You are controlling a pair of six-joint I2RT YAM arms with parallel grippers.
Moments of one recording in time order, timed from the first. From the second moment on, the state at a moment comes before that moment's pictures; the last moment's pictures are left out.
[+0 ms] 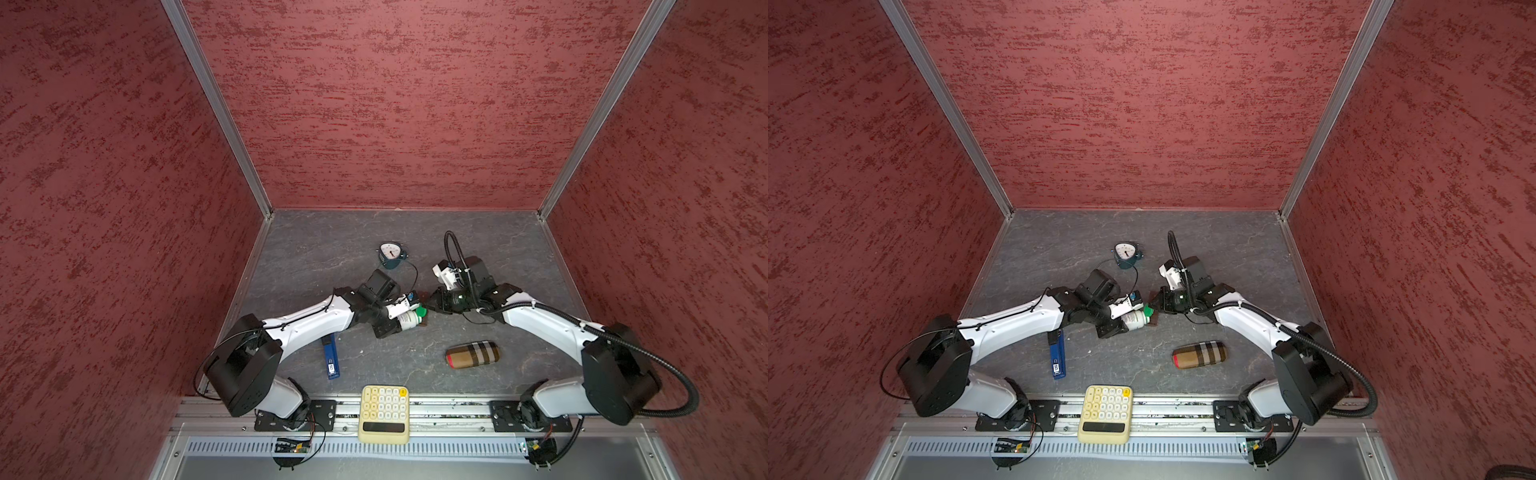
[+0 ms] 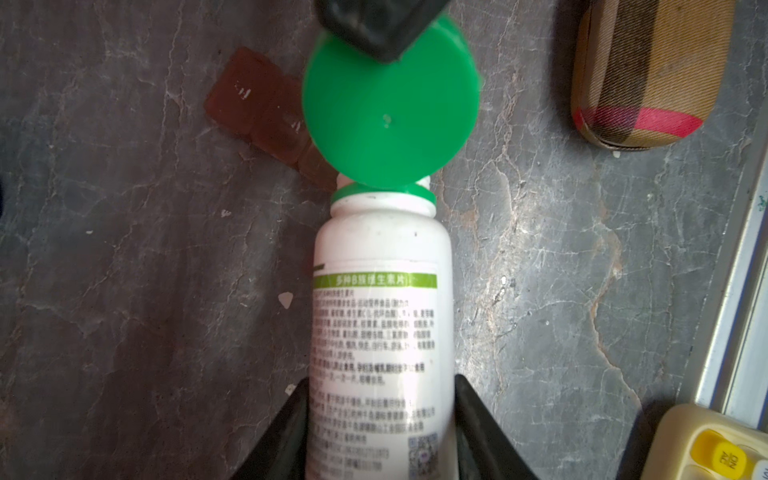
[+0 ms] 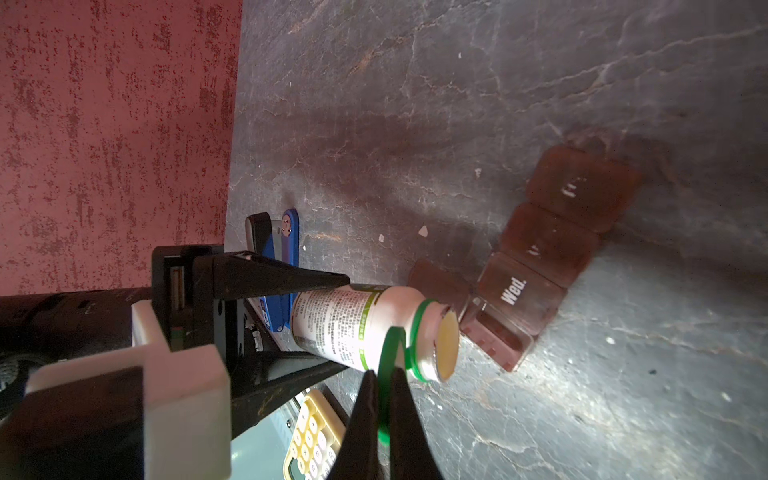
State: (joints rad) left arm -0.74 1.47 0.90 -0.52 0.22 0.41; right arm 0.54 1.42 0.84 -0.24 -0.59 0.62
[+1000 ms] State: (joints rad) left arm -0.77 1.59 1.05 -0.66 0.15 0.49; right arm 0.55 1.44 0.82 -0.23 -0.53 0.62
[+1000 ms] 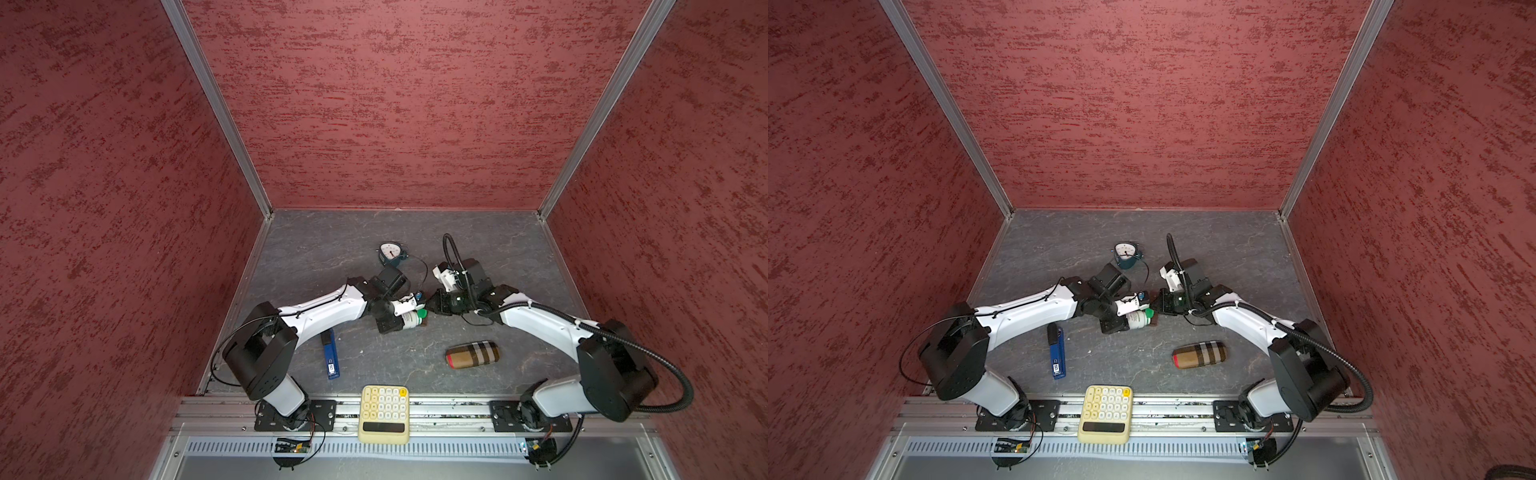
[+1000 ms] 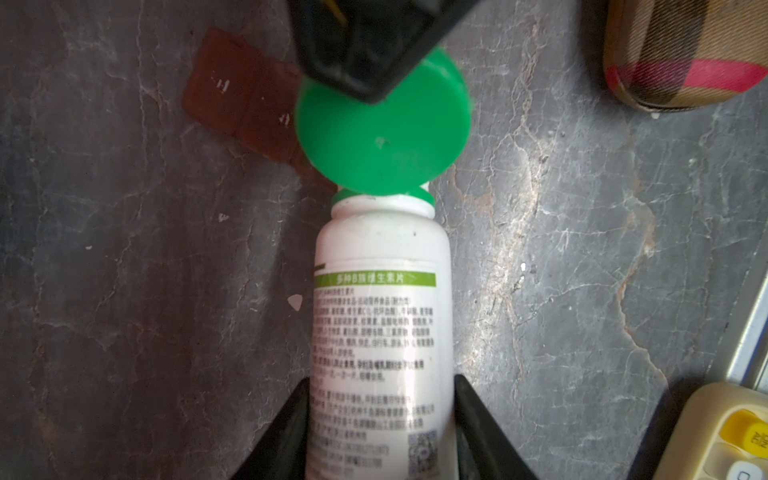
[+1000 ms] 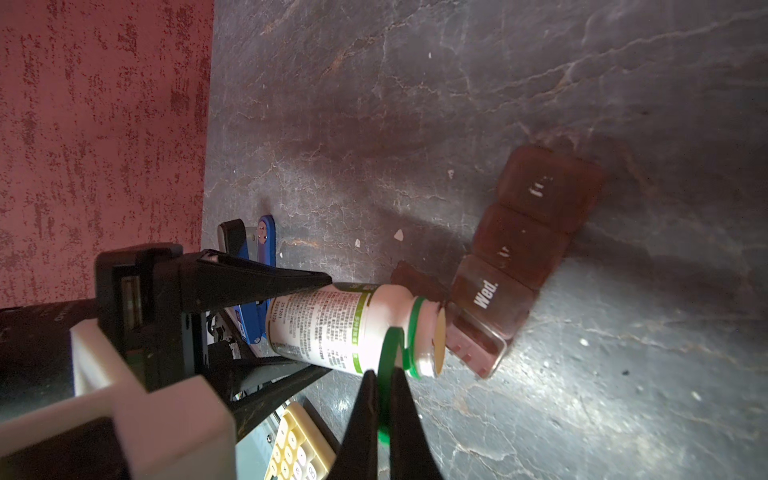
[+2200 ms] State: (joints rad) left arm -0.80 1.65 1.19 -0.79 0.10 0.53; right arm 0.55 1.42 0.80 -0.23 -0.49 0.62
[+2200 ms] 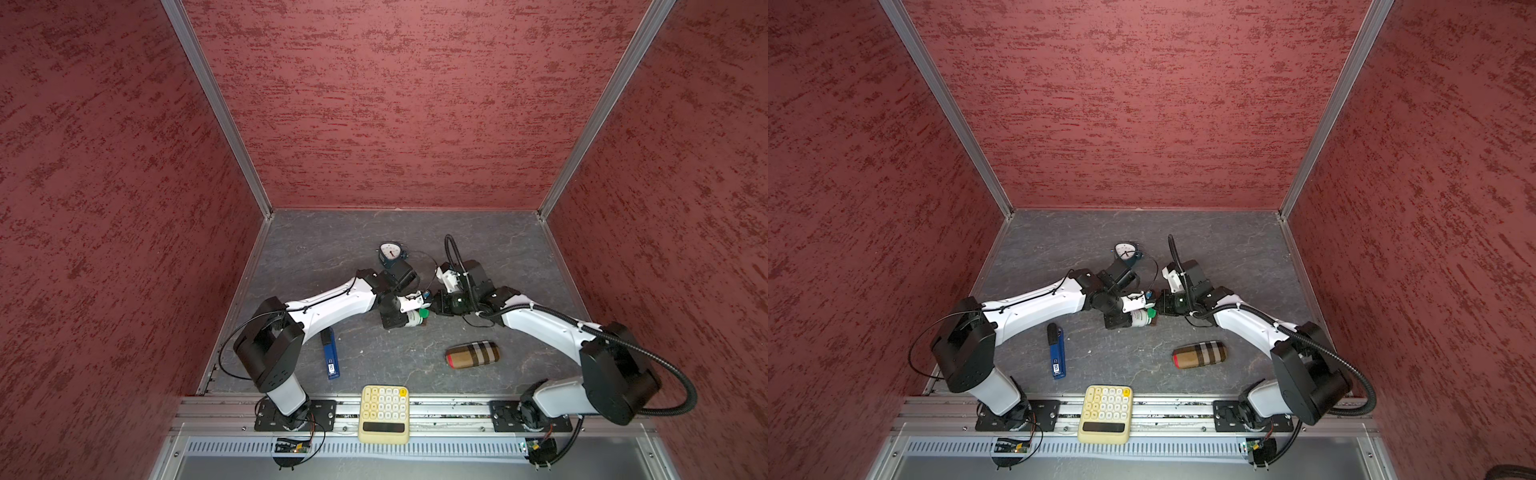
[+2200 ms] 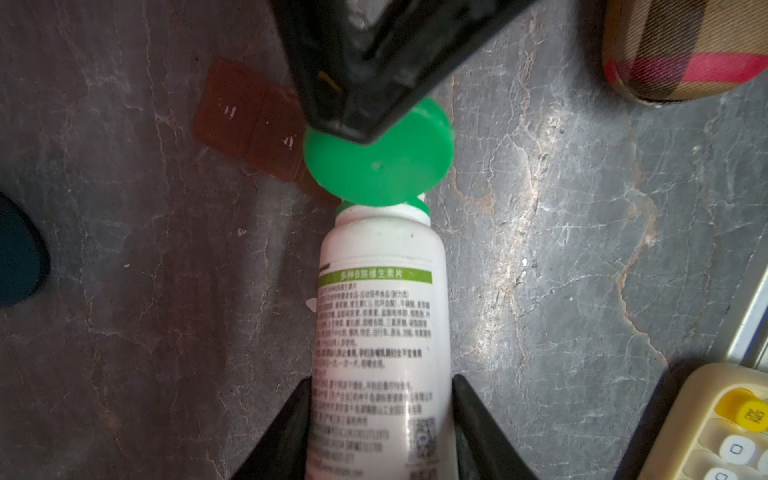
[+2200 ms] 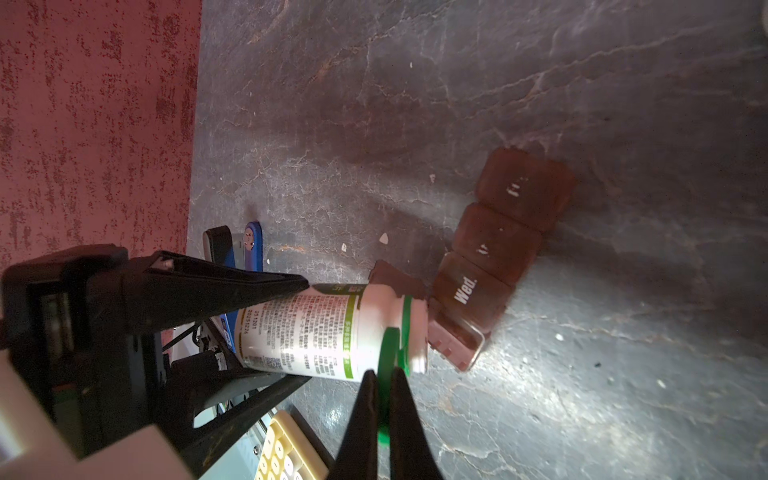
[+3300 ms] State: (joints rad) left arm -0.82 1.70 1.28 -0.86 0.07 0.56; right arm 0.55 1.41 0.80 -0.24 -0.47 0.61
